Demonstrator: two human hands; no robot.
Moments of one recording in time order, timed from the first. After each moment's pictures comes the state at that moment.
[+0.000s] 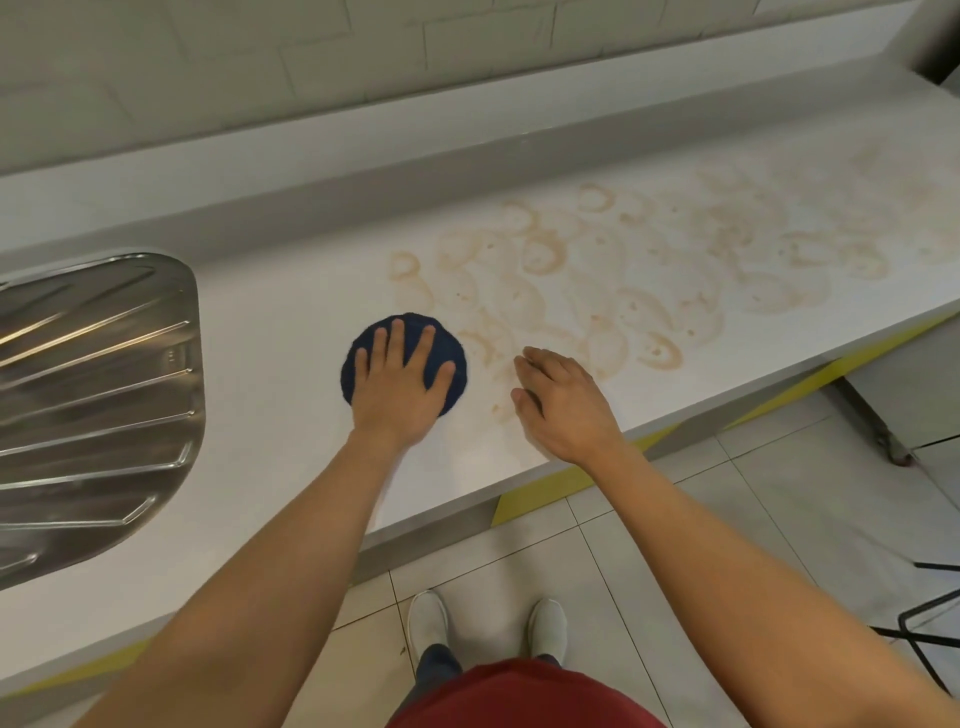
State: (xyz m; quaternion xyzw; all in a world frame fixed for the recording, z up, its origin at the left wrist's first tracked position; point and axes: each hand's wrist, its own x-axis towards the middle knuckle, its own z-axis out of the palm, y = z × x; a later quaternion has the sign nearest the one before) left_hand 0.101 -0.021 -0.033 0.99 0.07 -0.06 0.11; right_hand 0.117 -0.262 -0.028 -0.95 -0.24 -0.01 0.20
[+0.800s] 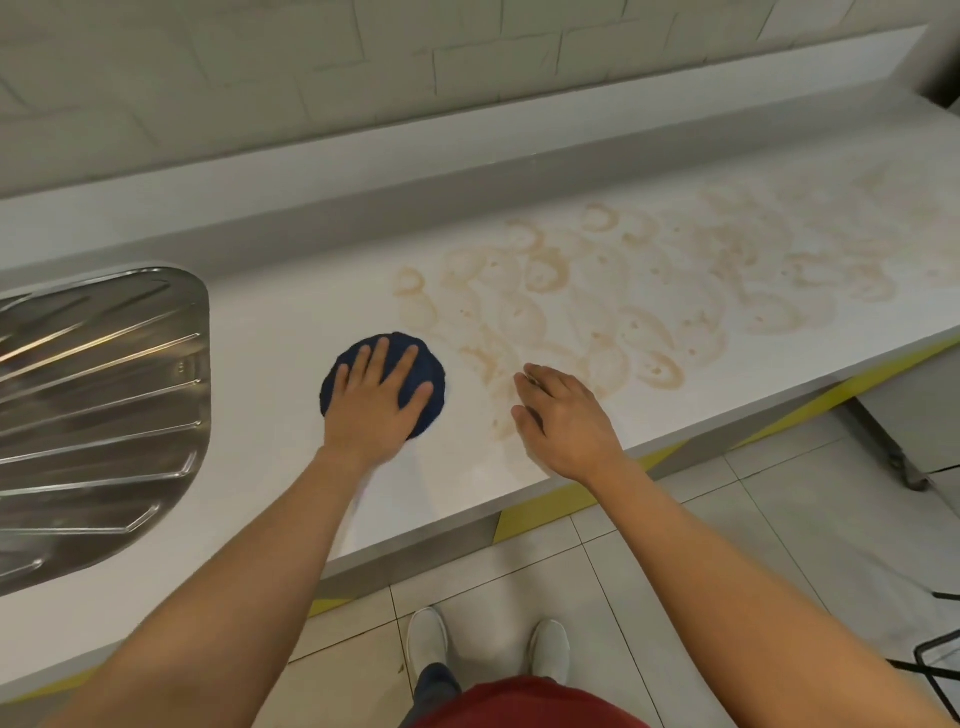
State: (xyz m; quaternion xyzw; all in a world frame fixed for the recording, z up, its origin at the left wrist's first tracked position) left_hand 0.091 0.014 -0.035 0.99 0.06 -0.05 0.10; right_hand 0.119 -0.265 -0.028 -0.95 -0.25 0.00 0.19
